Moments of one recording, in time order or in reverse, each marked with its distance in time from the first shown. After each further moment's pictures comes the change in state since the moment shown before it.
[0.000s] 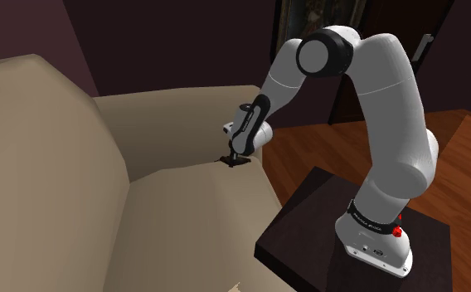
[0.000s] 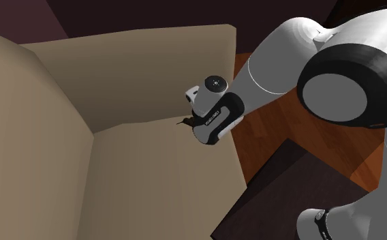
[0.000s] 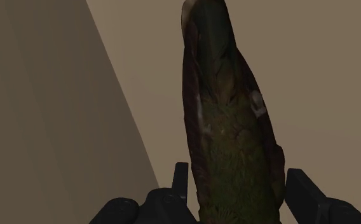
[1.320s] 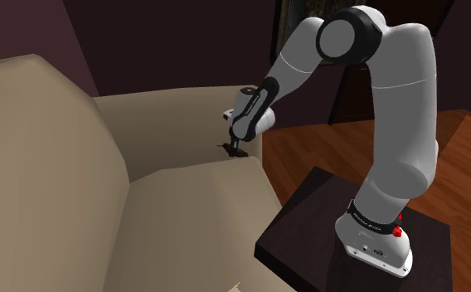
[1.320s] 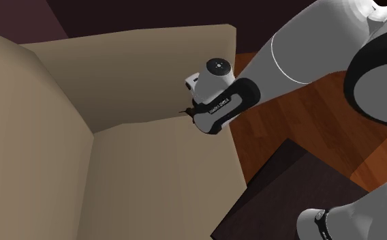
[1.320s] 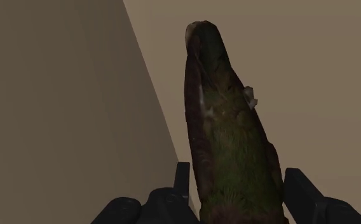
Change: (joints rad) arm 0.006 -0.175 -0.010 -0.052 -0.005 -0.123 0.002
